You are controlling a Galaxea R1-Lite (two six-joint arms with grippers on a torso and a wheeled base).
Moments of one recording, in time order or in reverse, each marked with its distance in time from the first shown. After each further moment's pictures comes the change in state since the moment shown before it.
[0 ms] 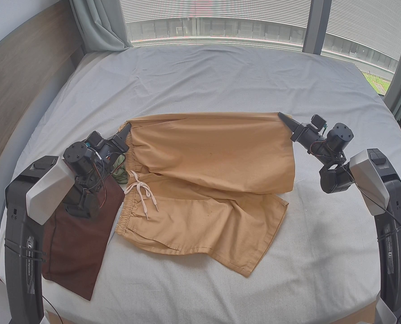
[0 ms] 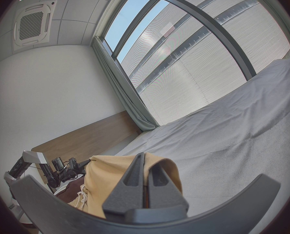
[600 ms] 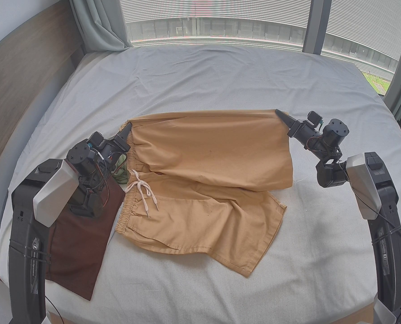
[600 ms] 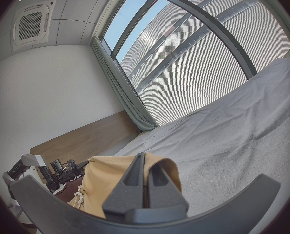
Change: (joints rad) left arm 0.002 0.061 -0.096 0.003 0.010 -0.009; right arm 0.000 0.082 -0.219 0.140 0.000 -0.001
